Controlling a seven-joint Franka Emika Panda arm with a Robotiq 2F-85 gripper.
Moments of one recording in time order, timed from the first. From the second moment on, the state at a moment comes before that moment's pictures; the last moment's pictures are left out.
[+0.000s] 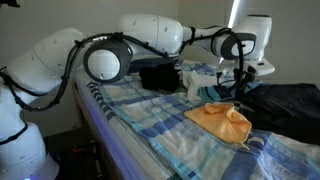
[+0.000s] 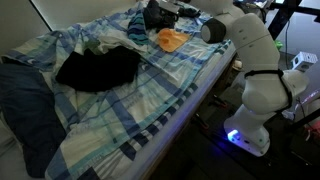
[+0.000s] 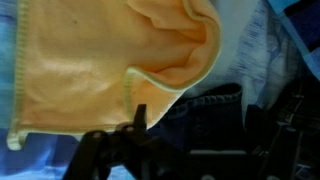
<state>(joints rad) -0.31 0.96 -0.13 -0.67 0.24 1.86 0.75</state>
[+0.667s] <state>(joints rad) -0.30 0.89 -0.20 -0.71 0.19 1.50 0.80</state>
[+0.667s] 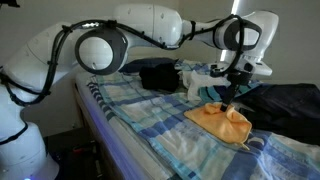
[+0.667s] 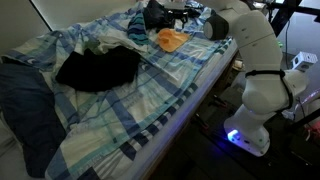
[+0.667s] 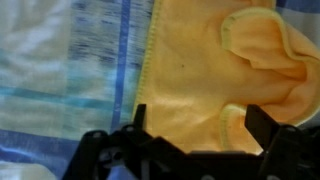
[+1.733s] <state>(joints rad) -0.30 0.88 -0.22 -0.77 0.18 1.46 0.83</state>
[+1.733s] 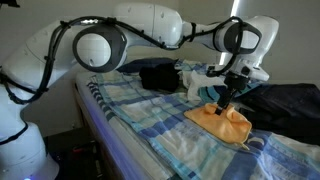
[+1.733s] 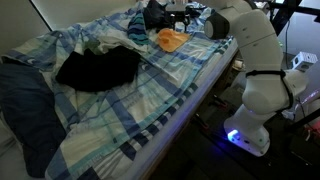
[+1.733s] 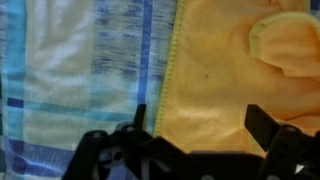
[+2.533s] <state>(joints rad) -0.28 0.77 -0.24 -1.04 0.18 1.49 0.87</state>
